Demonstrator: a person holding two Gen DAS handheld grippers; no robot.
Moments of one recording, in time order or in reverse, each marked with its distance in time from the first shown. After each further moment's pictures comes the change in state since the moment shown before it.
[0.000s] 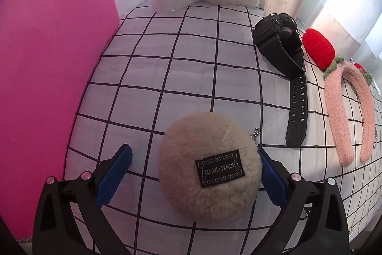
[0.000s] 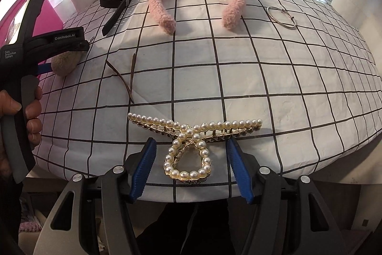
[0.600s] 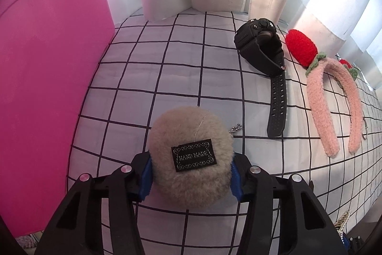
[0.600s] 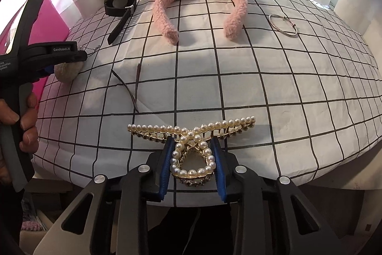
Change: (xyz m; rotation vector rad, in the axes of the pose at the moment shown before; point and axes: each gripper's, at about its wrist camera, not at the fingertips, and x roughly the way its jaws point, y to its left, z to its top) left arm -0.026 -0.004 -0.011 0.037 -0.033 -0.036; right arm -0.010 -0.004 0.002 -0.003 -0.038 0.038
